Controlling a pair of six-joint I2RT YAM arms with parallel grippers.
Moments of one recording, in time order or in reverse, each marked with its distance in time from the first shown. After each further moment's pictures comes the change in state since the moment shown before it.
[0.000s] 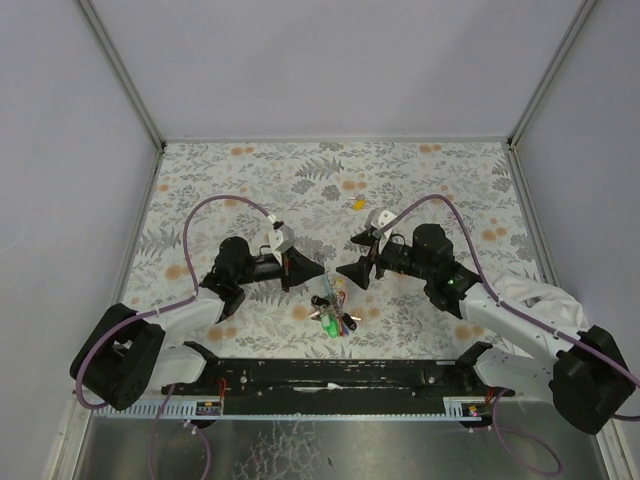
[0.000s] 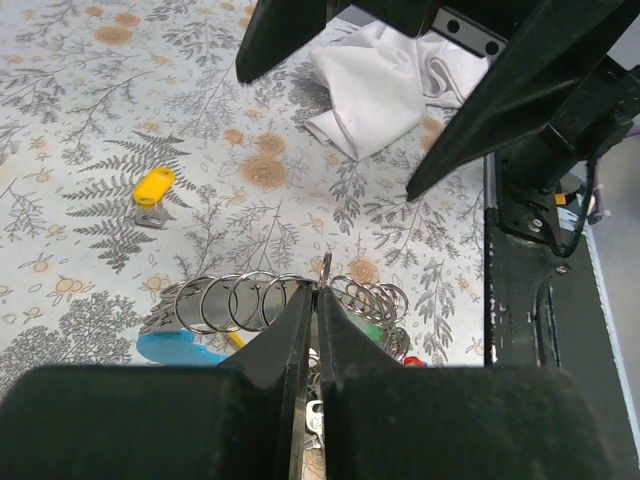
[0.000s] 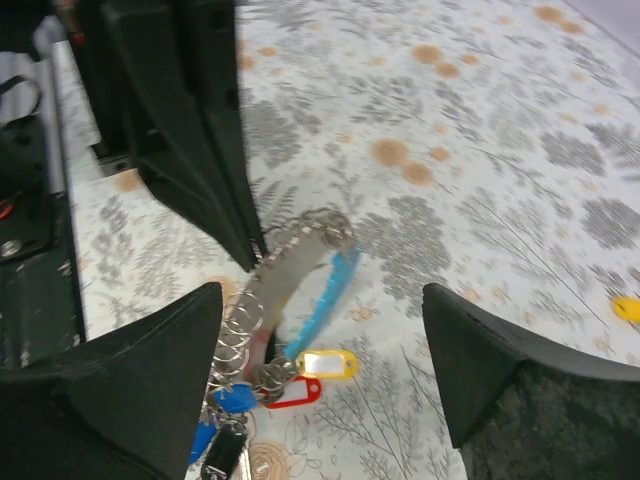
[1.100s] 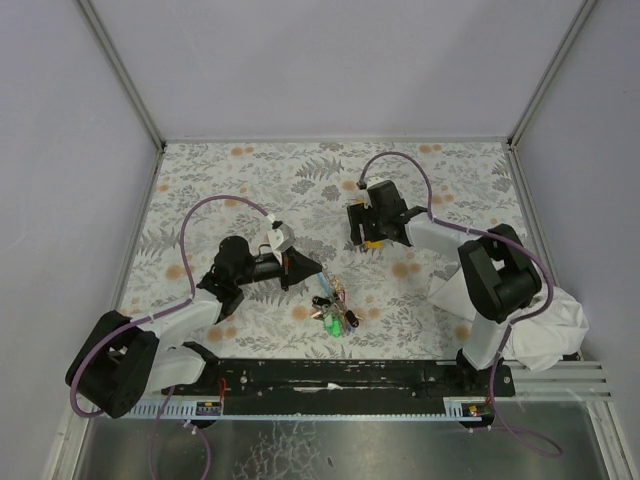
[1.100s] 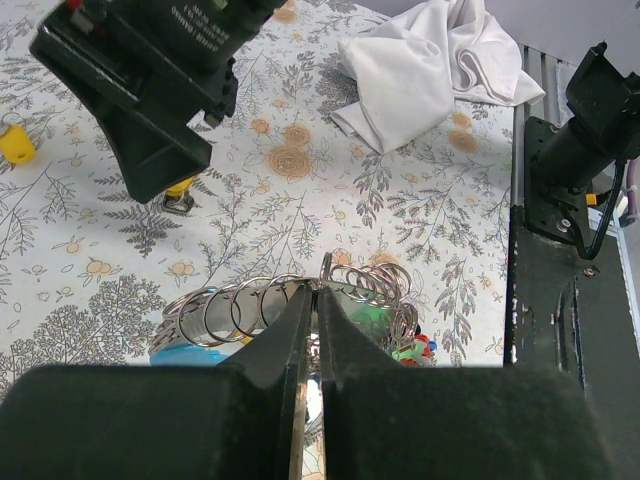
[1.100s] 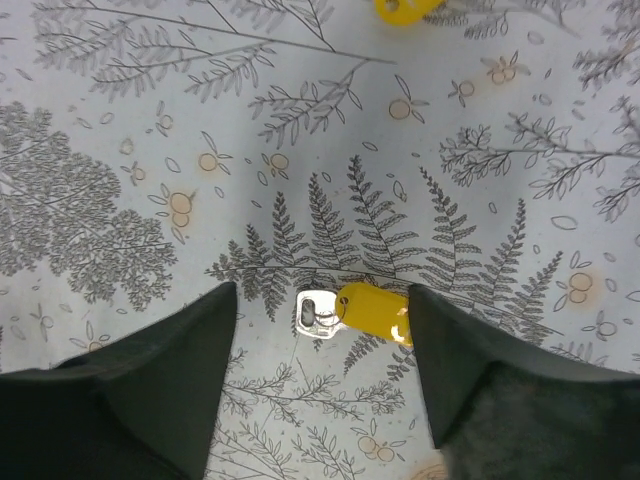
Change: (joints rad) left arm -0.001 -0.044 0.016 -0.110 -0.068 0.052; right arm -0.143 0.684 0.513 -0.483 0.542 0.296
